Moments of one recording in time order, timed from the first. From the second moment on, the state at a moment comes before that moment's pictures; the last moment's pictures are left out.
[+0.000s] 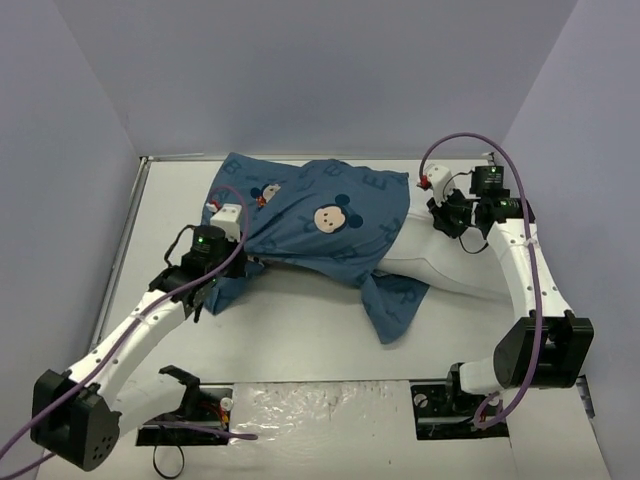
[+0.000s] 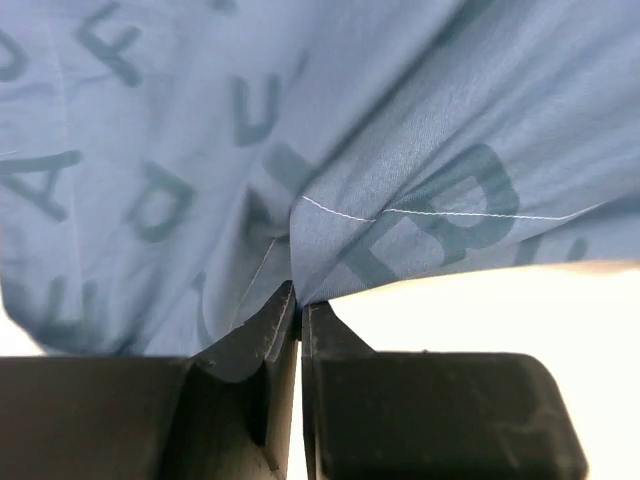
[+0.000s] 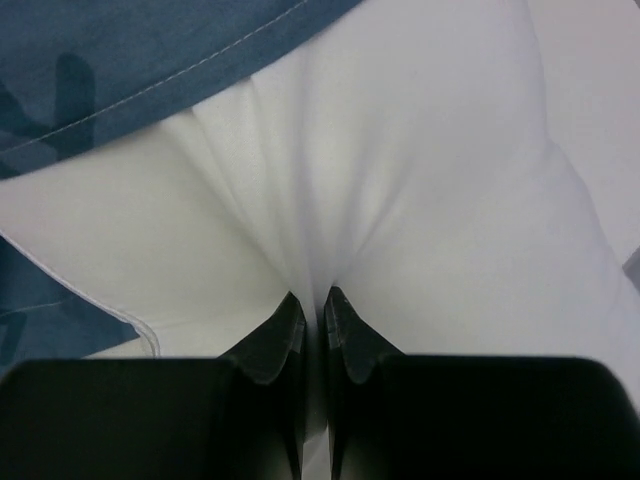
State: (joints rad) left arm -0.42 1.06 0.77 -0.33 -0.07 -0.21; right arm -0.03 1.40 1.25 -0.75 -0.36 -0.76
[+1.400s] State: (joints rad) left arm -0.25 1.87 1.55 -0.39 0.17 -0.69; right arm -0.14 1.55 1.64 -0.62 -0.09 -0.10
